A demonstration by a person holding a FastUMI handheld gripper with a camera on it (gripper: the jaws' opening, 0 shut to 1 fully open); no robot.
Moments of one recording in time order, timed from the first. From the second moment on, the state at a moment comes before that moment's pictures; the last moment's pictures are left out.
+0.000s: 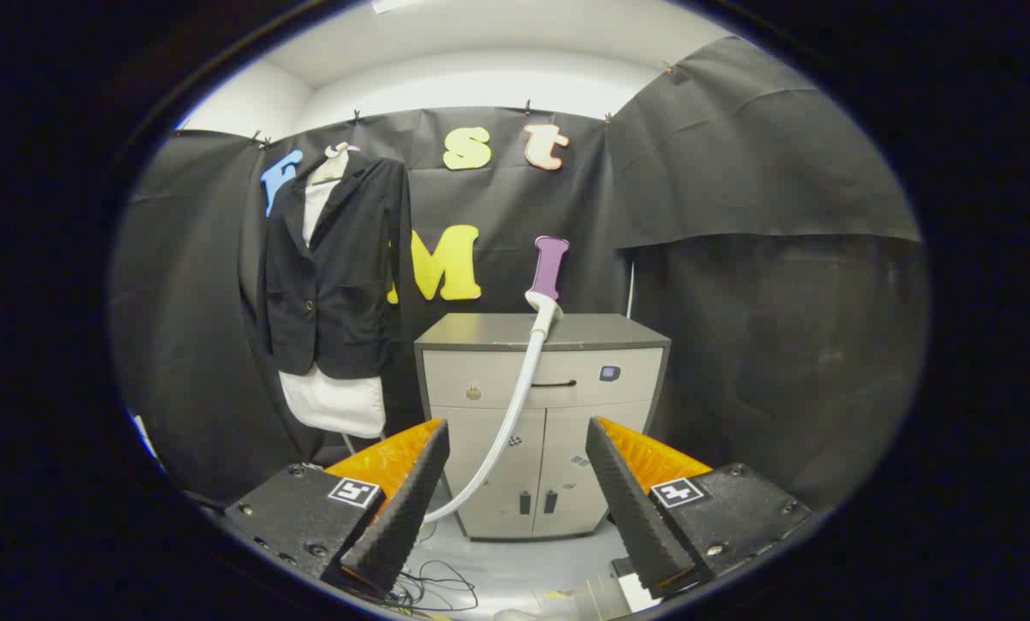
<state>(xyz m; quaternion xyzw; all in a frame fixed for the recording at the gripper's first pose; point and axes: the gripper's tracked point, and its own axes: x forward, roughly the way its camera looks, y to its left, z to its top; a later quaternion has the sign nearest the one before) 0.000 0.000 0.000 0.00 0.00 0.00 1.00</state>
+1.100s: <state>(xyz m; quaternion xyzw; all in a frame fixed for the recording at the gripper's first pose) 0.055 -0.021 0.033 0.02 0.01 0.00 1.00</state>
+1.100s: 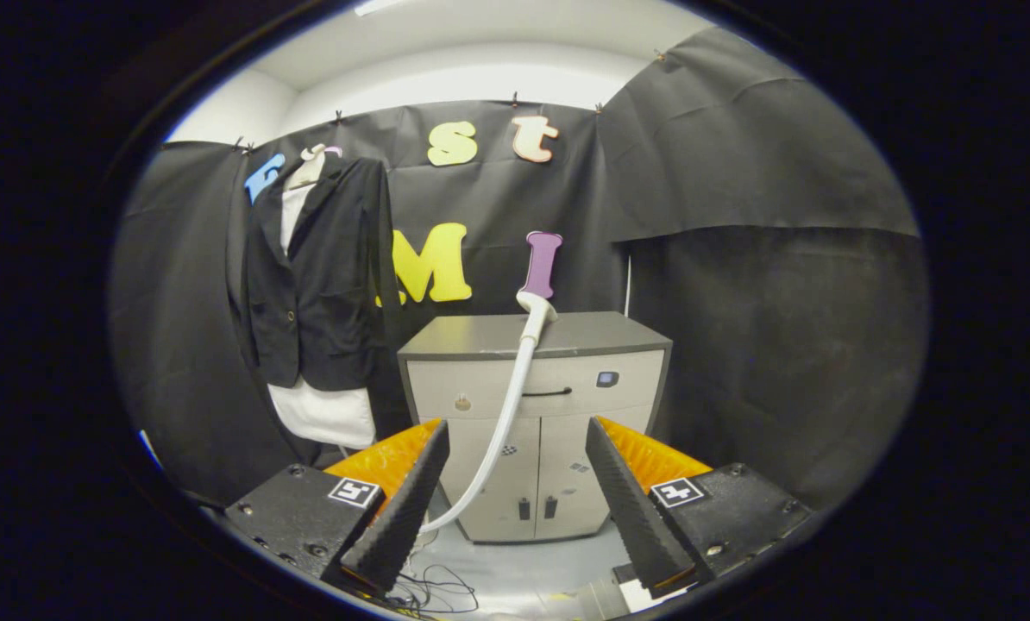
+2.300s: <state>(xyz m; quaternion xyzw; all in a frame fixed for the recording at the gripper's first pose) 0.414 -0.043 0.089 0.03 0.13 0.09 0.99</state>
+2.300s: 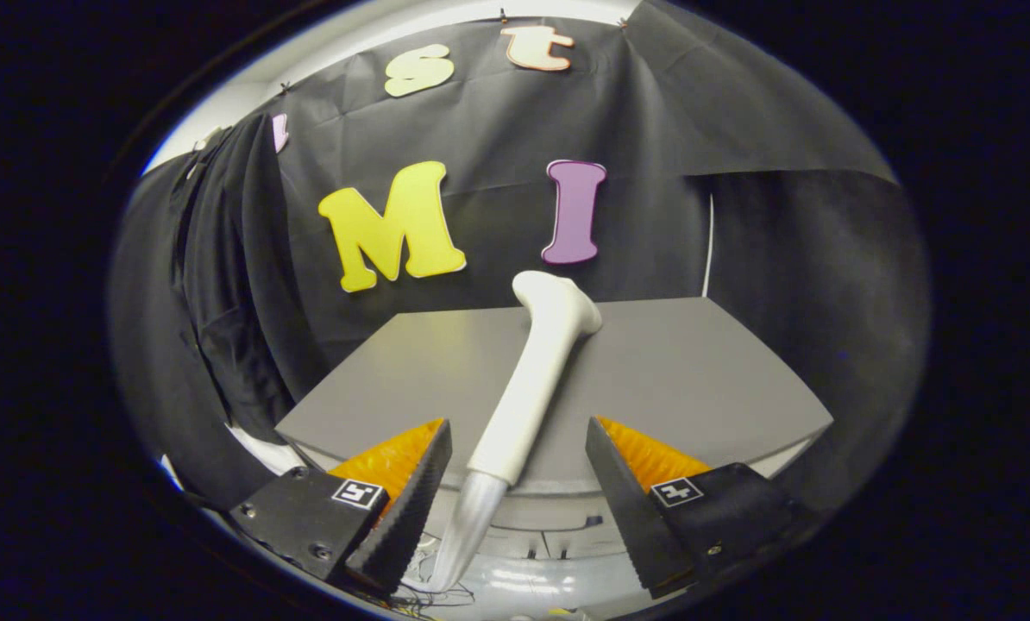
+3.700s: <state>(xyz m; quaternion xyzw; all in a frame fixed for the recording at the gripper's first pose) 0.458 -0.031 0.093 0.15 0.15 0.13 0.97</state>
